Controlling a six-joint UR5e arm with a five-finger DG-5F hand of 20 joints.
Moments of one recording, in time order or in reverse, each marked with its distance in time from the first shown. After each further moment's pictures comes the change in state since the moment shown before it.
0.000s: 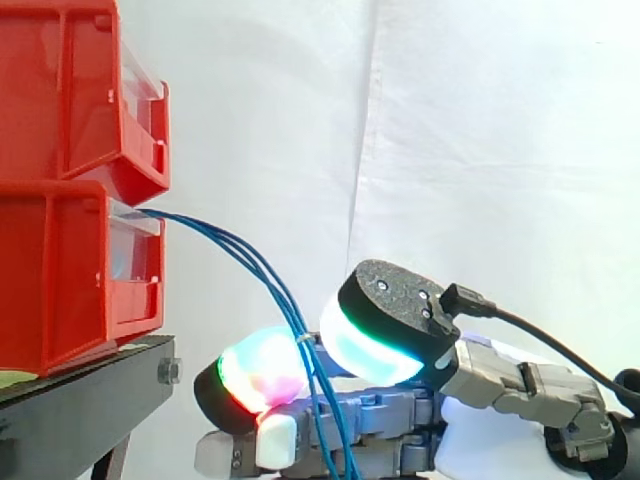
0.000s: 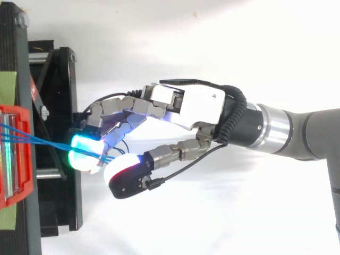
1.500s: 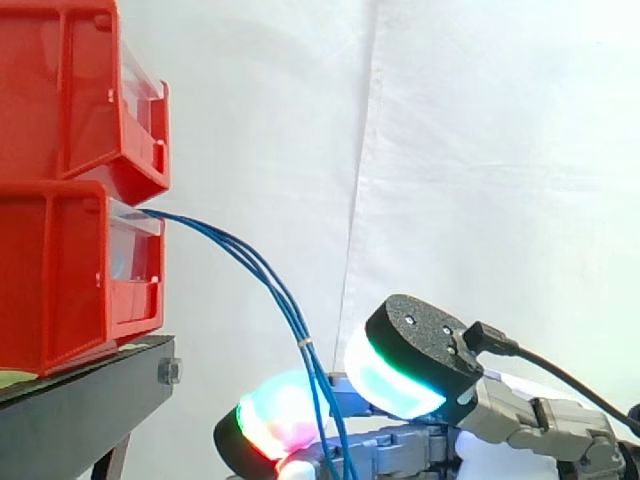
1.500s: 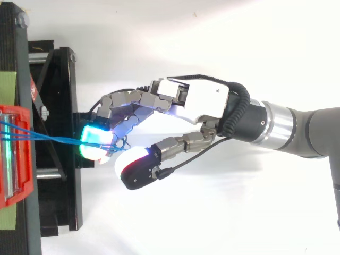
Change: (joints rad) arm -0.004 0.002 -0.032 -0.013 0.018 0.037
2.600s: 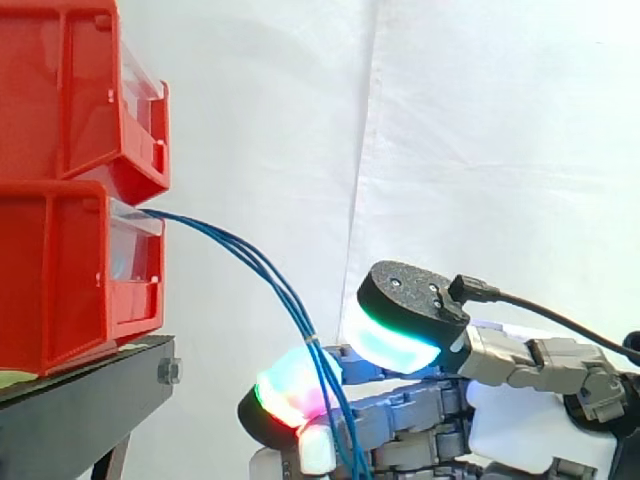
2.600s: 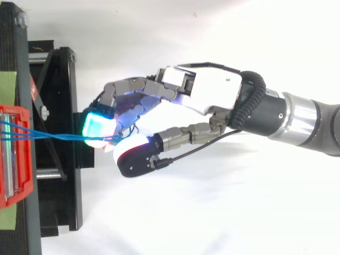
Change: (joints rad) arm -0.009 0.105 -0.023 -0.212 0.039 -0.012
